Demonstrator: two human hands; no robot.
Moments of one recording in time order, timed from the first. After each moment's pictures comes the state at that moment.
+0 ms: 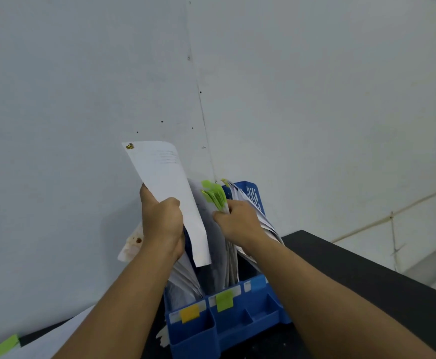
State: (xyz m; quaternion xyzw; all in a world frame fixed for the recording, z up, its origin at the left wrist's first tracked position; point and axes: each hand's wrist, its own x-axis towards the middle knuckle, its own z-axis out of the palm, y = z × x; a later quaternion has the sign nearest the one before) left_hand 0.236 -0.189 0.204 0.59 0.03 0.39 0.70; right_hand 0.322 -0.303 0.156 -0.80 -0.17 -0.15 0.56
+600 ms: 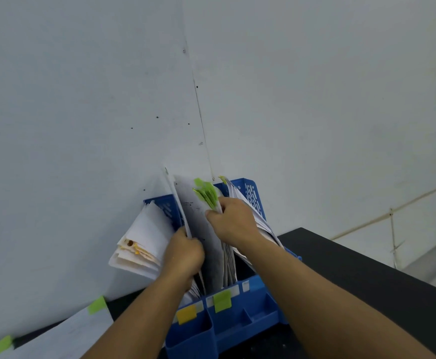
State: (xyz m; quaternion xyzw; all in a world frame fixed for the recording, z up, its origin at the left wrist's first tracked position) left_hand 0.267 -0.190 0.130 0.81 0.15 0.22 0.52; right_hand 0.318 -0.298 0.156 -0.81 -0.18 -0.17 0.53
